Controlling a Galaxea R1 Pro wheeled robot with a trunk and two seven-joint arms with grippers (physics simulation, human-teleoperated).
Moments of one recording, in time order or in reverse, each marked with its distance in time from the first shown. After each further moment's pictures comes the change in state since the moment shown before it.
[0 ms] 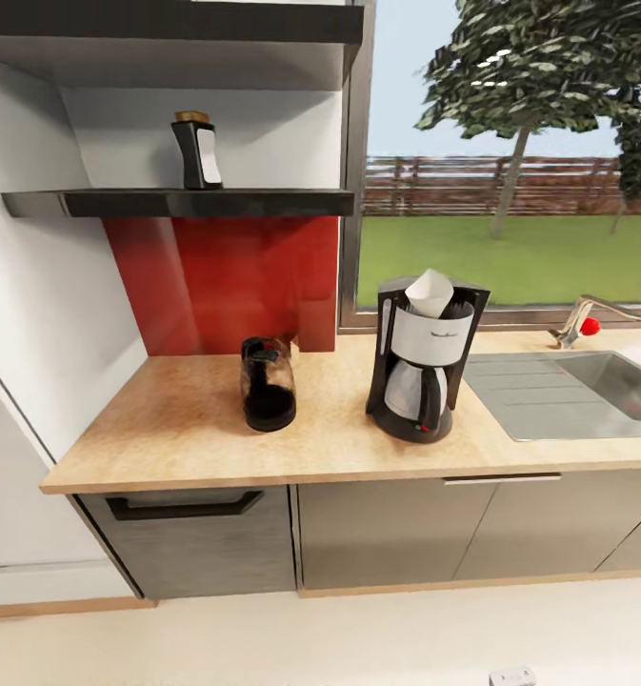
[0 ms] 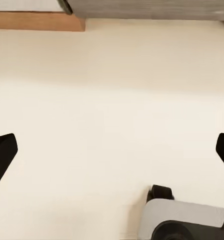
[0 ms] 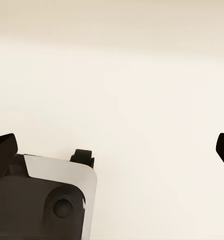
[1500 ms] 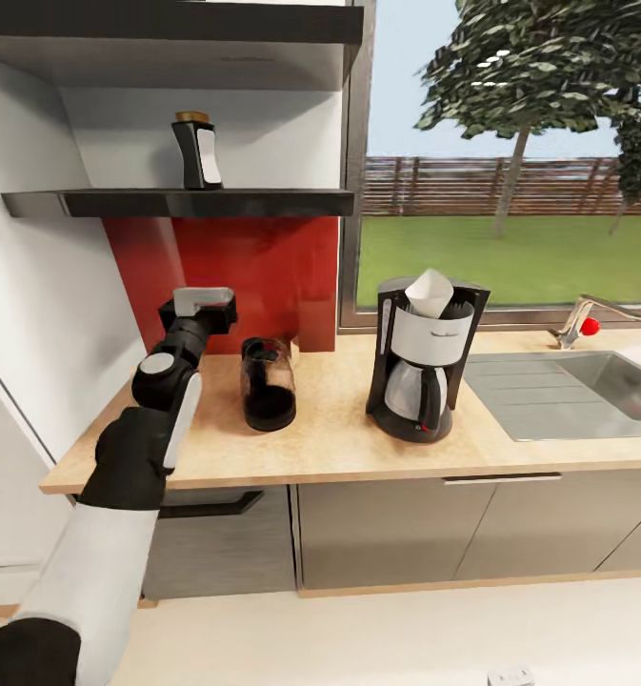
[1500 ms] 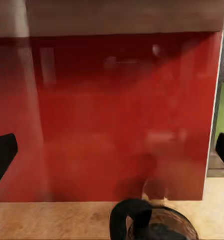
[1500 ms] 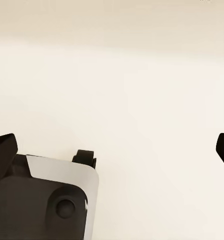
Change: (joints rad) left arm -0.787 -0.152 -0.261 -0.995 -0.024 0.587 0.143; right arm 0.002 0.005 0.000 0.000 -0.002 -0.003 0.000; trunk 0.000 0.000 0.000
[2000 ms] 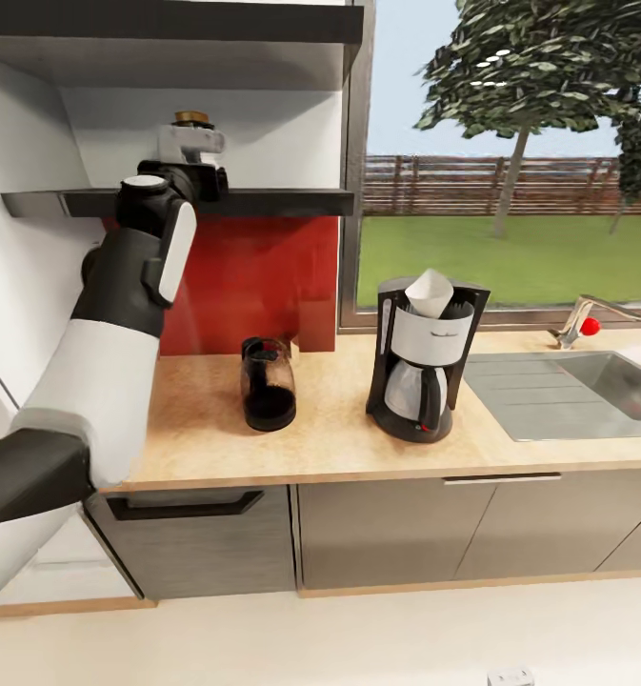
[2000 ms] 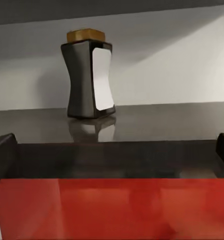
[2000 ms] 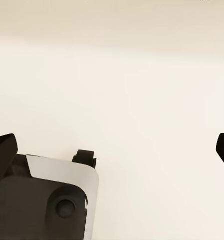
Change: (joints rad) left arm -0.615 -0.026 0.000 0.403 0.001 0.147 0.050; right arm 0.000 0.000 0.000 0.000 0.000 0.000 0.000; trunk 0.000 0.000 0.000
